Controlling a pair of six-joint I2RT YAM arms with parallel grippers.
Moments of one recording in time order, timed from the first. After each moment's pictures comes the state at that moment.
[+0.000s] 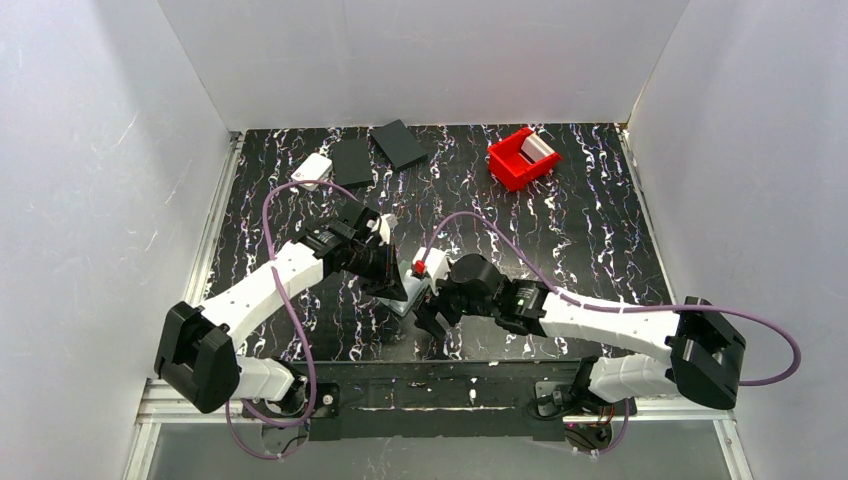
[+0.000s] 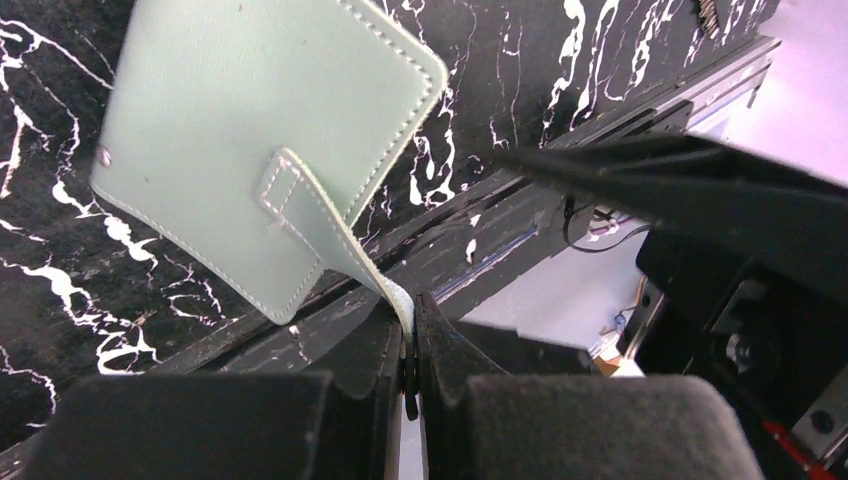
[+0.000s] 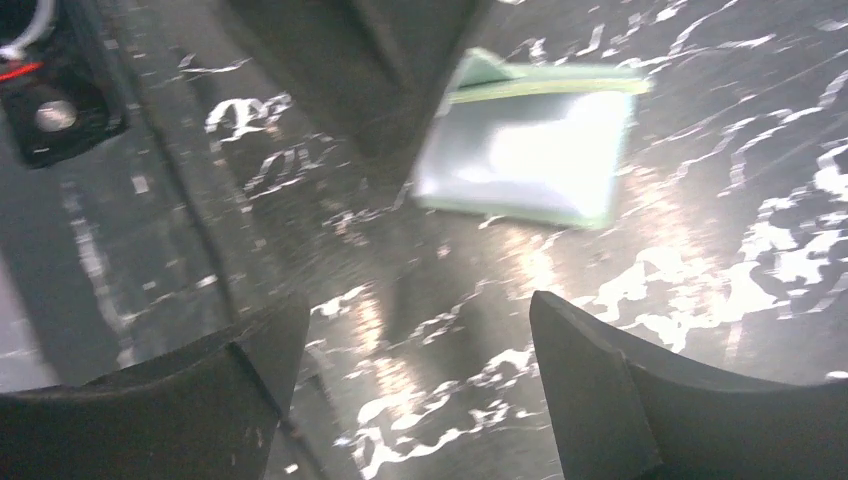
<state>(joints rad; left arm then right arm) -0.60 1.34 1.00 -0.76 0.46 -0.63 1.11 1.25 0.77 -0.12 -0.12 0.07</state>
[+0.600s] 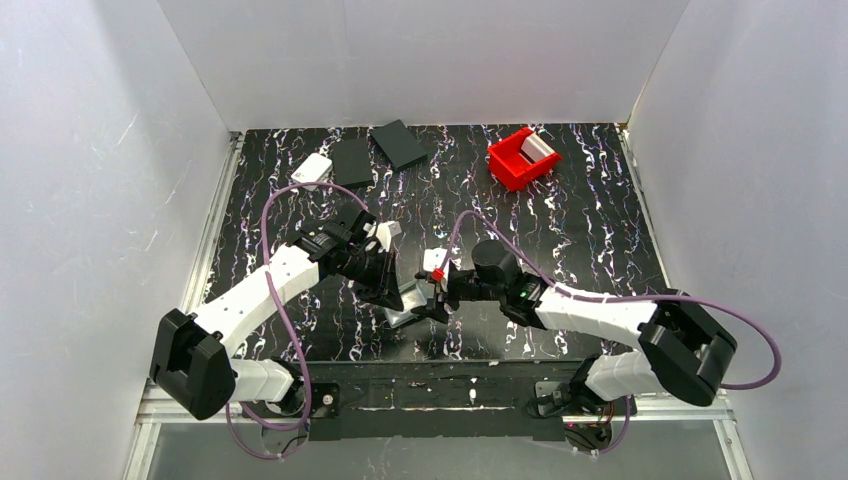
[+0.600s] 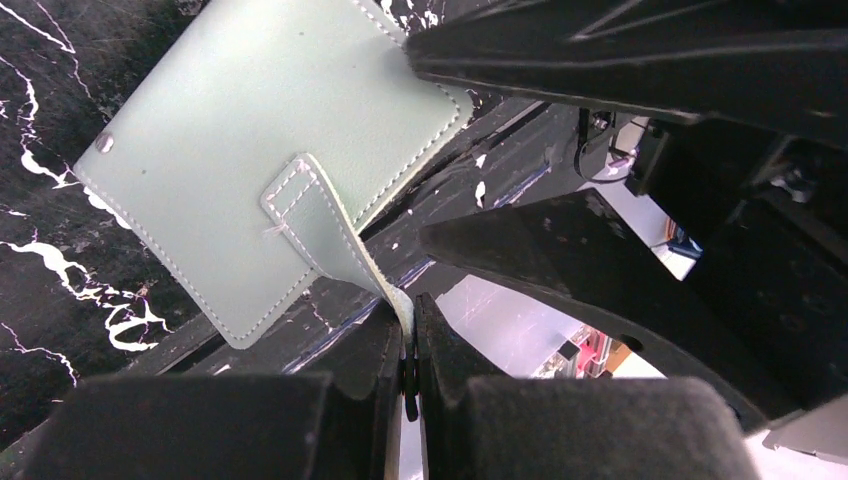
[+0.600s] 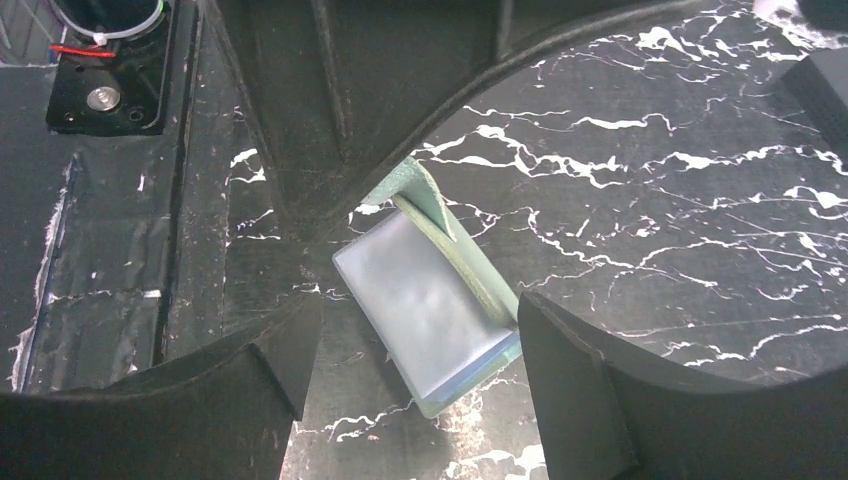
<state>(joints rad) -0.60 1.30 1.00 -0.85 0.54 -0.50 0.94 1.31 0.62 0.37 -0.50 -0.30</state>
